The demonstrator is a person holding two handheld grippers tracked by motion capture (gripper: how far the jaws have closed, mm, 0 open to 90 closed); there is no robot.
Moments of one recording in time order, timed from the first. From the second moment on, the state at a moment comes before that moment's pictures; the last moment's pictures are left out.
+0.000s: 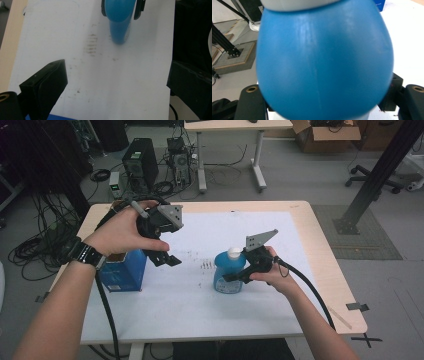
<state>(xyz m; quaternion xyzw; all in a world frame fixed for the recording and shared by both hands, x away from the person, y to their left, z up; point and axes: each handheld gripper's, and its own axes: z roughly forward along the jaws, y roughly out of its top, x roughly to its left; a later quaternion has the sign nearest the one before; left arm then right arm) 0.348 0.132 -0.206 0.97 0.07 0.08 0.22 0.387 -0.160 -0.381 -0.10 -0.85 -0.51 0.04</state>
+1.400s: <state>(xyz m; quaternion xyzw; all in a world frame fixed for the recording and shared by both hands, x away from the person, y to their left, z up) 0.348 0.129 -0.201 0.97 0.07 0.08 0.23 0.391 -0.163 -0.365 -0.09 -0.84 -0.53 0.02</state>
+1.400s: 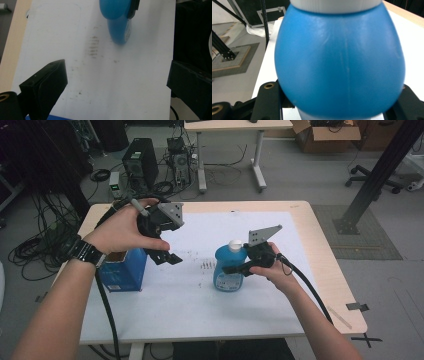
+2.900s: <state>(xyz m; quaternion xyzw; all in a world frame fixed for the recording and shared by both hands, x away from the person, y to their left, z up) 0.350 0.111 -0.184 0.97 0.06 0.07 0.23 0.382 -0.055 -0.270 0.05 -0.88 -0.47 0.03</state>
